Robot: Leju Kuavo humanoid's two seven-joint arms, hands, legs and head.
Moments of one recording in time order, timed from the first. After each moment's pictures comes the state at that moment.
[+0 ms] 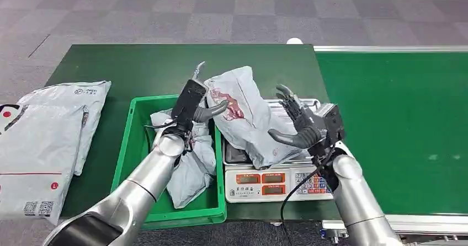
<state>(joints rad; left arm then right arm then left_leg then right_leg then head) -0.73 -0.22 -0.36 -0.67 -0.17 0.24 -0.35 -0.43 -0.01 0.21 -1.14 -0.09 0.27 -0.36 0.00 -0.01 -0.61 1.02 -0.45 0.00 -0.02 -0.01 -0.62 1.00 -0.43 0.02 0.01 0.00</state>
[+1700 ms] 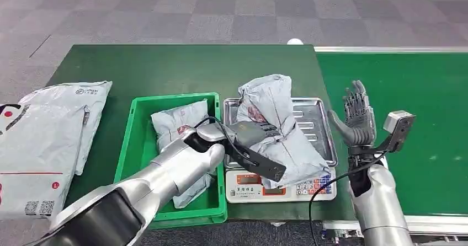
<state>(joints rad) -0.95 -0.34 -0.92 -0.38 -0.84 -0.37 -0.26 -0.37 -0.02 -0.07 -1.14 -0.26 0.12 -0.45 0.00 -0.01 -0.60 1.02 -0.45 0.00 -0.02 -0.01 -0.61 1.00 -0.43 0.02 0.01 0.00</state>
